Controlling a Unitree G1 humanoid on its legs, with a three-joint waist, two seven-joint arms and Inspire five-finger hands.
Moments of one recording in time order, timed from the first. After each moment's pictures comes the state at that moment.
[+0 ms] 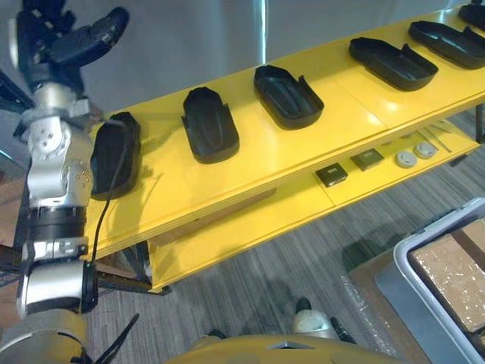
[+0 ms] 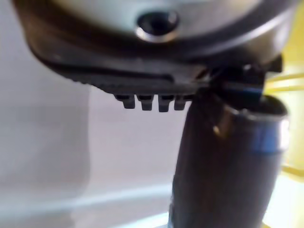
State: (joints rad) left arm -0.50 0.66 0.24 0.16 -0.55 -0.13 0.18; right arm 0.37 -0.08 -0.30 0.99 0.22 -0.18 -0.03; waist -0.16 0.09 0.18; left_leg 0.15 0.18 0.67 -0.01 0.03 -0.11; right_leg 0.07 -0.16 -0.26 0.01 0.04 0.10
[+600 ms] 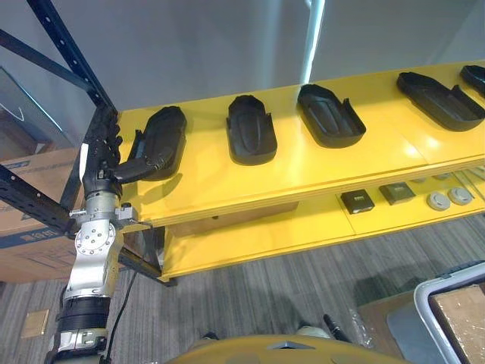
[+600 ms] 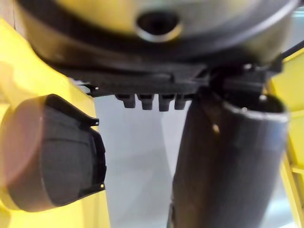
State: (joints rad) left arm -0.06 0.45 0.17 0.09 -0.27 -0.17 0.15; right arm 0.33 -0.07 -0.26 1.01 0.23 -0.15 -0.04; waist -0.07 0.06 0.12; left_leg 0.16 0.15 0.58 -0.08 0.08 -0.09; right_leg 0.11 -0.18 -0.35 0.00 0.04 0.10
